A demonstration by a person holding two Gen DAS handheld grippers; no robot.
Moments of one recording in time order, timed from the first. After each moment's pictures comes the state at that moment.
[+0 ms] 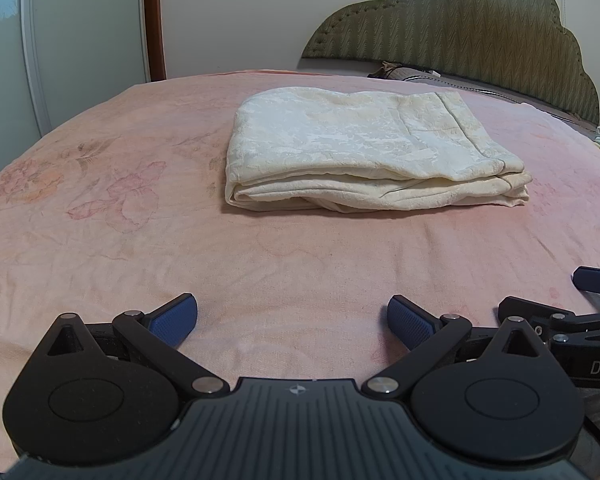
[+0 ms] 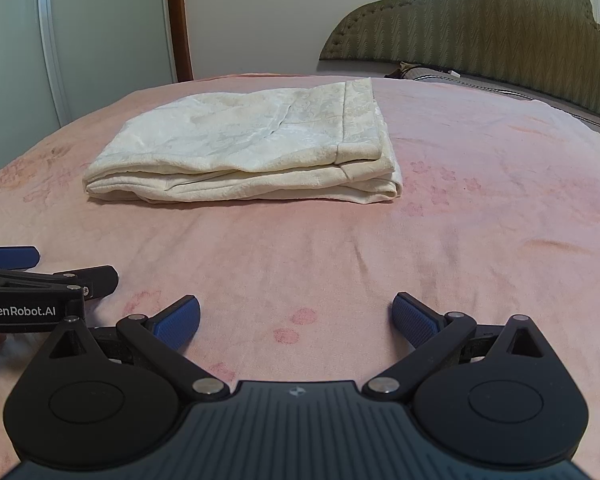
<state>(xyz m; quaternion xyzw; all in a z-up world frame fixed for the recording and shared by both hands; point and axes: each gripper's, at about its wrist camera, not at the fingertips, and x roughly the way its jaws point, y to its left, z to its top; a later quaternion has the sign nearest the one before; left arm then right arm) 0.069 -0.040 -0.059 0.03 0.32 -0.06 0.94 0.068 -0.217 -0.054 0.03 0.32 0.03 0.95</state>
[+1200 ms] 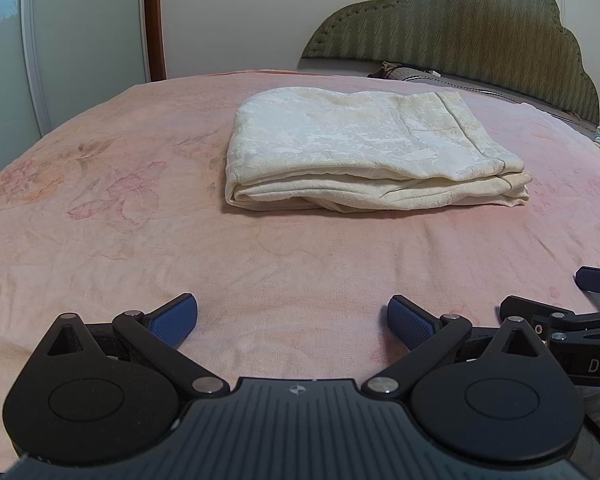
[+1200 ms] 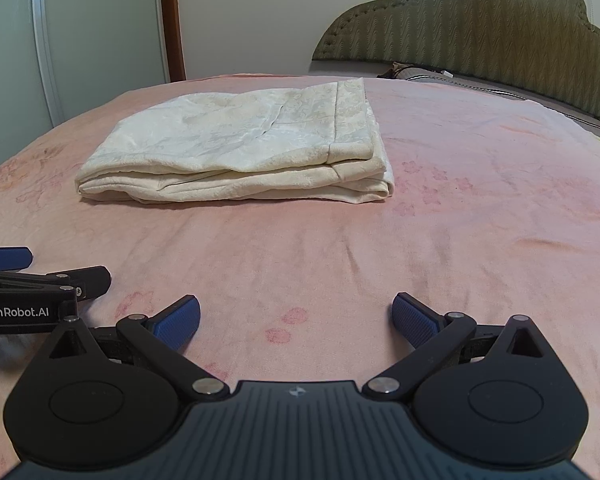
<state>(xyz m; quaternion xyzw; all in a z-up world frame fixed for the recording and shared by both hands) 0.069 -0.041 -0.059 0.03 0.32 -0.06 0.94 0.067 -0.217 -0.054 0.02 0.32 0.02 0.95</state>
